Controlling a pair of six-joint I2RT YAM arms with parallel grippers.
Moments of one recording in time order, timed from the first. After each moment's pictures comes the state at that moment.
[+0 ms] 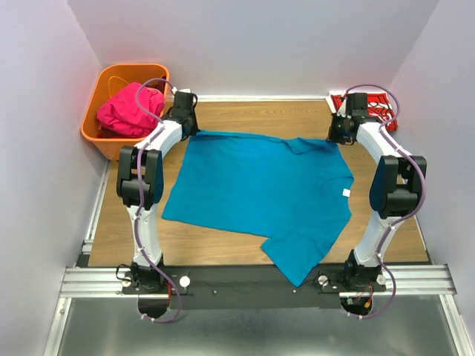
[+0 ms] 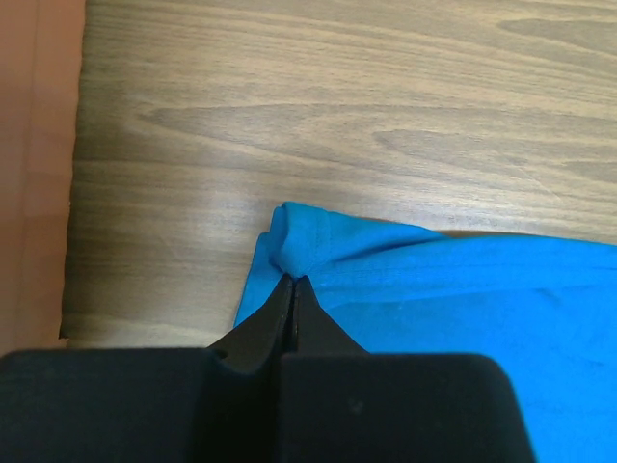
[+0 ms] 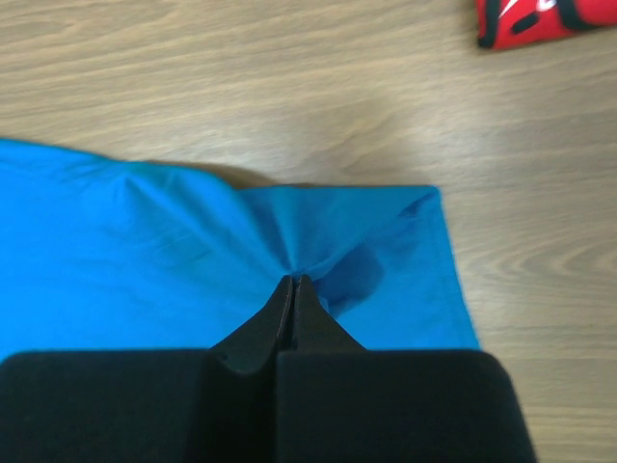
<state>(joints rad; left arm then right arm) -0.17 2.10 1.64 -0.30 -0.14 -0.30 -0.01 1.93 1.50 -0.45 -0.08 0.13</state>
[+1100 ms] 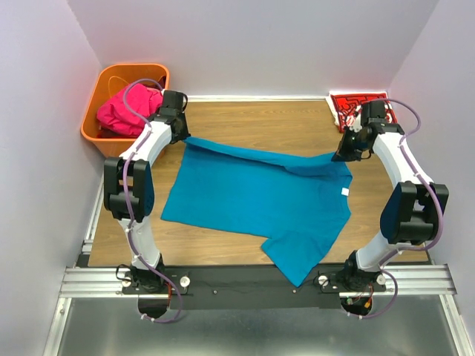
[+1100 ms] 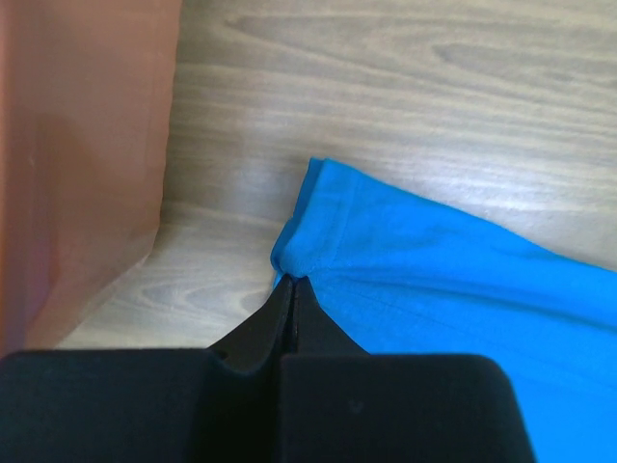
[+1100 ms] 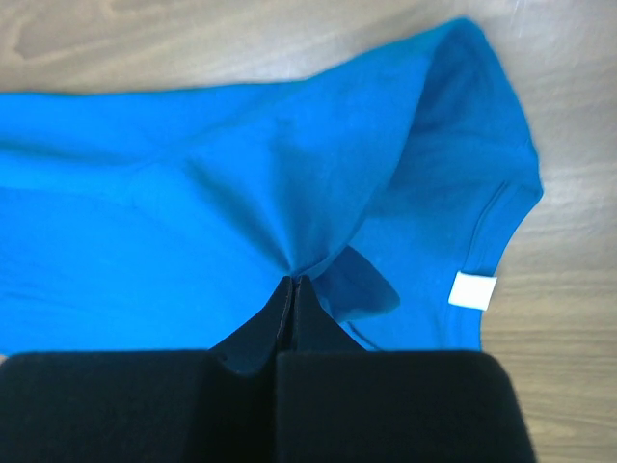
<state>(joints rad) -0.14 1.92 1.56 -0.49 -0.14 -0.28 -0.06 1.65 1.38 -0.78 -0.23 0.26</state>
